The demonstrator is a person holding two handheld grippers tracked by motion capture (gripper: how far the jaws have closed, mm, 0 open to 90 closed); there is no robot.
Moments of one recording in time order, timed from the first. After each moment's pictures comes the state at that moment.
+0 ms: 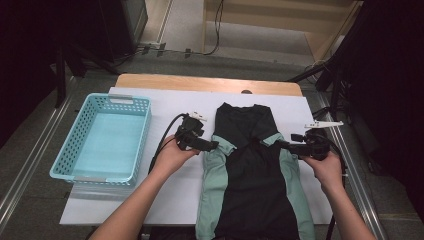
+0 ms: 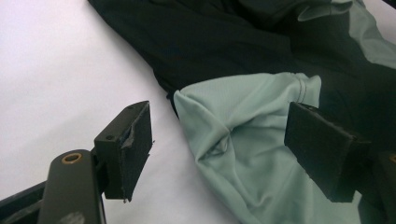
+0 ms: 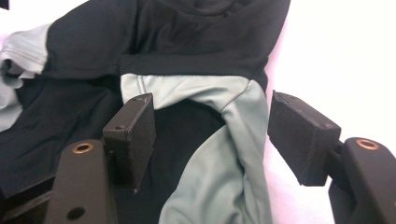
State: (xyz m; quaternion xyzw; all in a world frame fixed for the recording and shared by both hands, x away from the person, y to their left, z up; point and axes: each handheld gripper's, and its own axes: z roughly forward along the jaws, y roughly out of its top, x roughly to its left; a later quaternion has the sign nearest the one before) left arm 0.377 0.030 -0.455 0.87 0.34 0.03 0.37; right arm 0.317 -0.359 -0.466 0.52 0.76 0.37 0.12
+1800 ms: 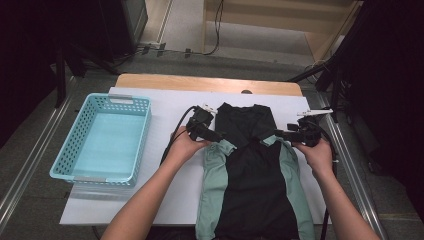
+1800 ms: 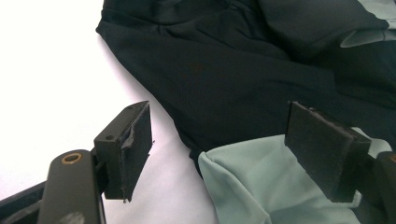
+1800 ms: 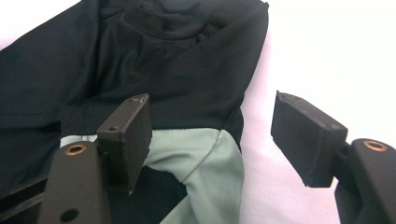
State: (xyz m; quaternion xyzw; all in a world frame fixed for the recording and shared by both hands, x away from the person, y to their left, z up) left arm 0.408 -0.001 -0.465 0.87 0.34 0.06 0.36; right arm 0.363 -0.354 -0.472 0.54 0.75 0.36 0.13
